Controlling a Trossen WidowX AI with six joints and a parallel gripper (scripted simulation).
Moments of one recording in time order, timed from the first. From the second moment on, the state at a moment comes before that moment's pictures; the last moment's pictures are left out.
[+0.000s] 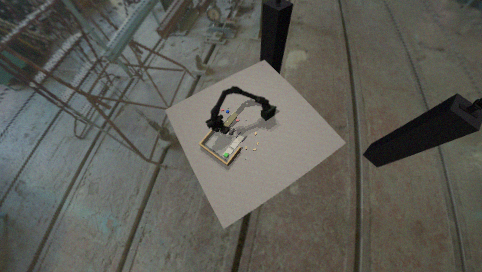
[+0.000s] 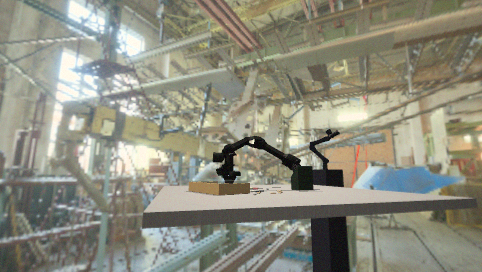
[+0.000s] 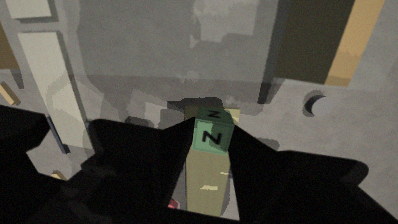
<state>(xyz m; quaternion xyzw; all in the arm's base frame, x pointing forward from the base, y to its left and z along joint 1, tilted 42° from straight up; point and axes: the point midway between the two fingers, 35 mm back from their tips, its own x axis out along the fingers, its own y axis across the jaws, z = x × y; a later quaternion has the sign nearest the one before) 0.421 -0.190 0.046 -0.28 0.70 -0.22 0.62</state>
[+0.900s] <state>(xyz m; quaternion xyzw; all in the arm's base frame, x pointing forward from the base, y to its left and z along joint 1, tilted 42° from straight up) 0.373 -0.142 0.065 -0.28 0.70 -0.21 0.62</state>
